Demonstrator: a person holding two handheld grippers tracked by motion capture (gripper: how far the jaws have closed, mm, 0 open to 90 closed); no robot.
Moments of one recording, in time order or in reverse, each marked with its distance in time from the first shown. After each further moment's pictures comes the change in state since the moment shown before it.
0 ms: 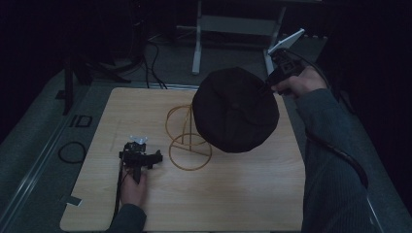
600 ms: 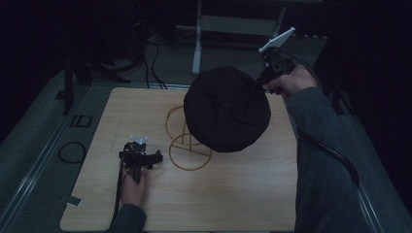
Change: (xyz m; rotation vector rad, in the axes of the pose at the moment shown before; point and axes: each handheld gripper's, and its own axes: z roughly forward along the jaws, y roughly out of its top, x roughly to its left) left arm 0.000 0.000 0.000 -0.002 0.000 -0.002; right arm 0.018 0.009 0.007 0.000 0.023 -0.020
